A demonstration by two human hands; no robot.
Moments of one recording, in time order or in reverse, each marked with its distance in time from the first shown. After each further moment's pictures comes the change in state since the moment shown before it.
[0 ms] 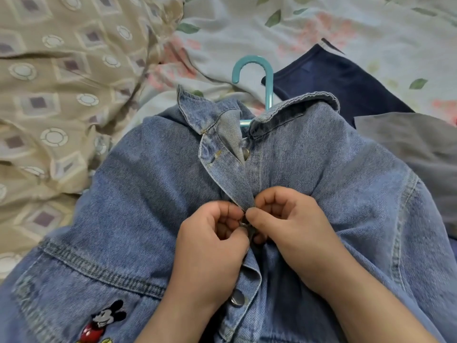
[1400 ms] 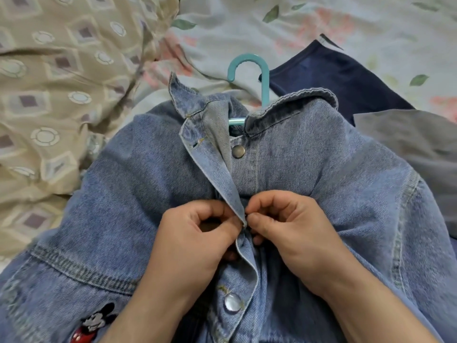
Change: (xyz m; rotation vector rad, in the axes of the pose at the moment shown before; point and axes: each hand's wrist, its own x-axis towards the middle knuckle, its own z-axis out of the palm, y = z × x) left_hand 0.004 0.019 -0.016 -0.115 -0.146 -0.072; right_hand -0.002 -0.002 -0.003 0.050 -0.078 -0.035
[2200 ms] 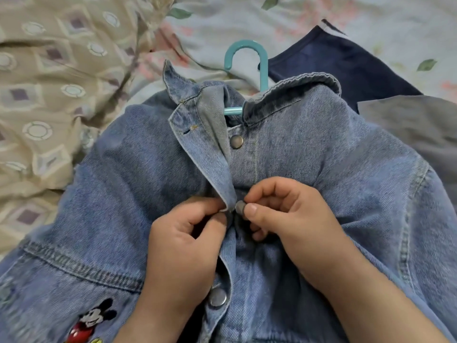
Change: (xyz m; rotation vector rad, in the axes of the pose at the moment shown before) left_hand -0.004 -0.020 -0.001 0.114 0.131 0.291; right_hand -0.001 -0.001 0.000 0.091 -0.025 0.023
